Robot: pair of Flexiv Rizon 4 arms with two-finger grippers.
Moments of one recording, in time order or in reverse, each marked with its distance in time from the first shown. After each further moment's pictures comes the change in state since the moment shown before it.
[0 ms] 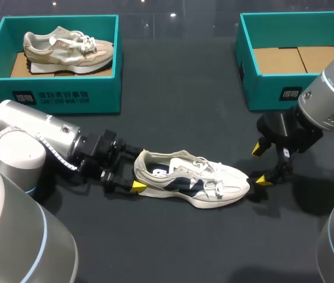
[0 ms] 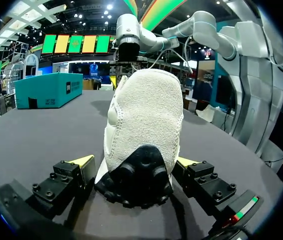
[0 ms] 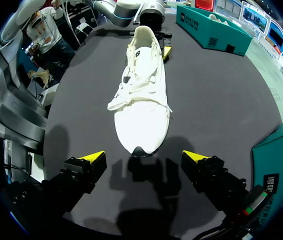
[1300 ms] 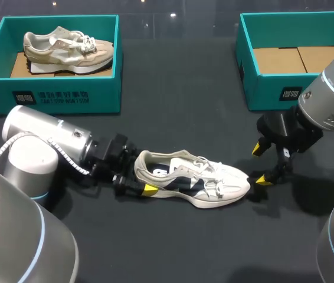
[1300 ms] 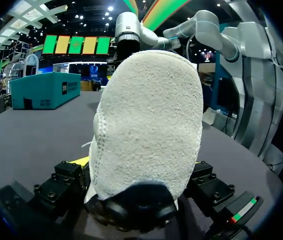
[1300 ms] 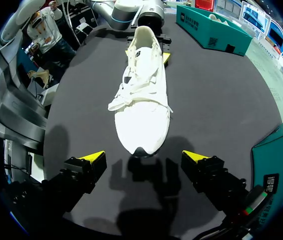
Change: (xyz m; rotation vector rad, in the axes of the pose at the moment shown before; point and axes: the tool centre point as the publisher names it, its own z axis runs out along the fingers) left arm 0.003 -0.006 0.030 0.020 -0.002 -0.011; right arm 0.000 0.000 0.000 0.000 0.000 0.000
